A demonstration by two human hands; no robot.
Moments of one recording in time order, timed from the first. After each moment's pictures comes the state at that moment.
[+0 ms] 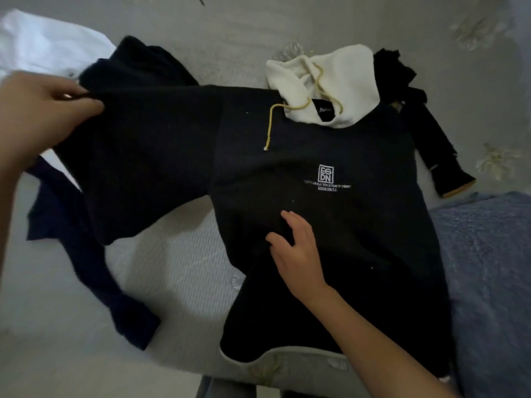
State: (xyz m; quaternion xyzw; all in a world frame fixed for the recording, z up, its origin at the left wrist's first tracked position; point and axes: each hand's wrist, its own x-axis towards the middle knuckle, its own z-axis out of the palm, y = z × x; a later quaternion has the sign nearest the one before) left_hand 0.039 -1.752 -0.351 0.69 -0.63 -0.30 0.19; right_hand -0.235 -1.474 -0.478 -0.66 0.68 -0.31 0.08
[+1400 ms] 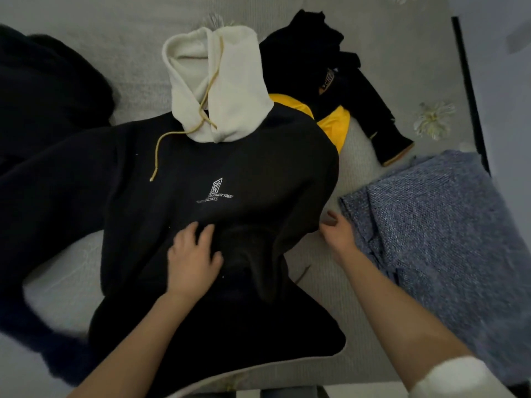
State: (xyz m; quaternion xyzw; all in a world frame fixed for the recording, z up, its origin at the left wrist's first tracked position) left_hand -0.159 -1.520 -0.499 0.55 -0.79 -0.25 -0.11; right_hand -0.415 -1.433 -0.545 -0.05 0.86 -0.29 0.42
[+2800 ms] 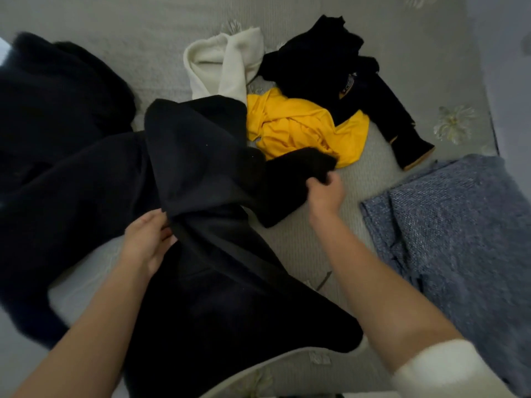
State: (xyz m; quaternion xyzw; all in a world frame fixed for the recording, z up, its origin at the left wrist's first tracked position) left_hand -0.111 -1.614 -0.475 0.66 -0.27 -0.66 0.24; right_hand -0.362 -1.541 -0.497 0.01 0.82 -0.51 0.27
